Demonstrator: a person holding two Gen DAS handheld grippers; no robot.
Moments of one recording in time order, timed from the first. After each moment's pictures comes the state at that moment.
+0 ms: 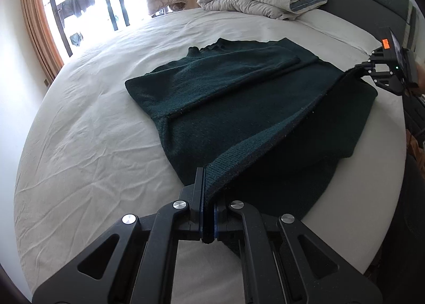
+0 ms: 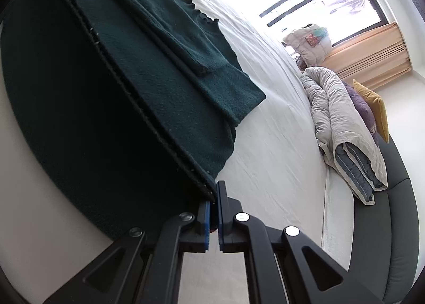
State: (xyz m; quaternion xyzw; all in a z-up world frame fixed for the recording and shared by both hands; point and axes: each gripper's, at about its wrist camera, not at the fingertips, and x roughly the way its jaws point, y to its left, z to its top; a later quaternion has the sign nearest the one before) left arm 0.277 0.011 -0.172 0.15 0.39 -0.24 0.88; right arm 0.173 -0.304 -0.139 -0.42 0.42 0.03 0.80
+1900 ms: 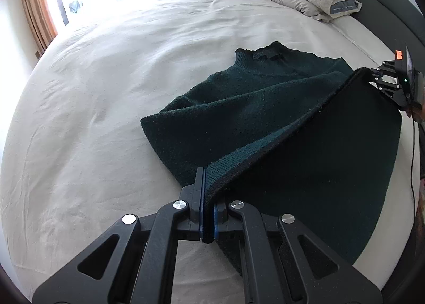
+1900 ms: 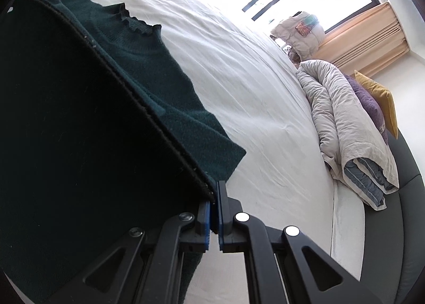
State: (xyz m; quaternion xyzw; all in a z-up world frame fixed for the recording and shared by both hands) left arm 0.493 0.016 -0.182 0.09 0.47 -0.22 0.85; right arm 0.352 -0.306 -0.141 -0.37 0.42 0.01 0.83
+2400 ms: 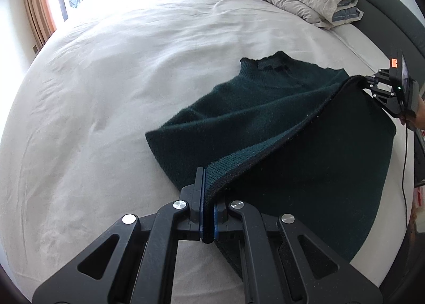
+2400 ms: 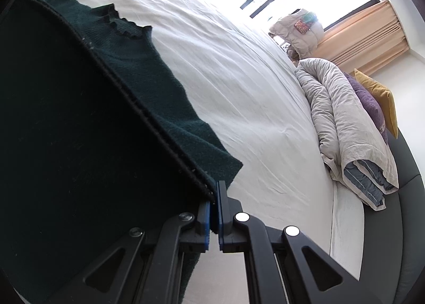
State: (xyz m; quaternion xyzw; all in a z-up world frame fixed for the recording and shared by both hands) left arm 0.514 0.017 -0.175 0.07 0.47 -0.22 0.85; right arm 0.370 -0.303 -0.141 -0.37 0.43 0.00 0.82
